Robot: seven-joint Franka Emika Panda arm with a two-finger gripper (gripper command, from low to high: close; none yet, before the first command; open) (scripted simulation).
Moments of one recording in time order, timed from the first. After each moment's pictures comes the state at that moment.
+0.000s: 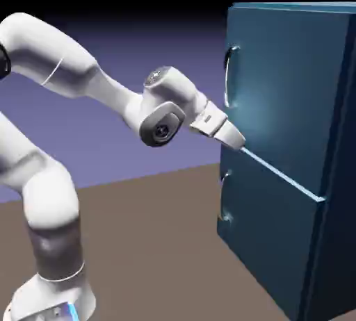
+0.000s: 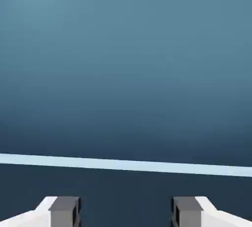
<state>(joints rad) -0.03 -0.61 0.05 -2.80 0.12 3.02 0.68</state>
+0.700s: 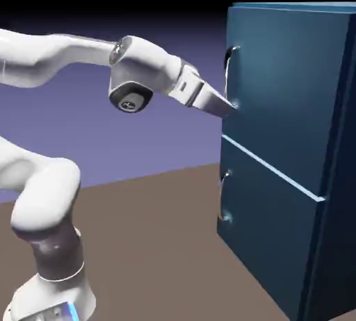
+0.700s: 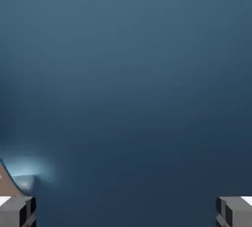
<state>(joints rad) -0.39 -0.95 0.43 -2.75 1.03 2.87 0.17</state>
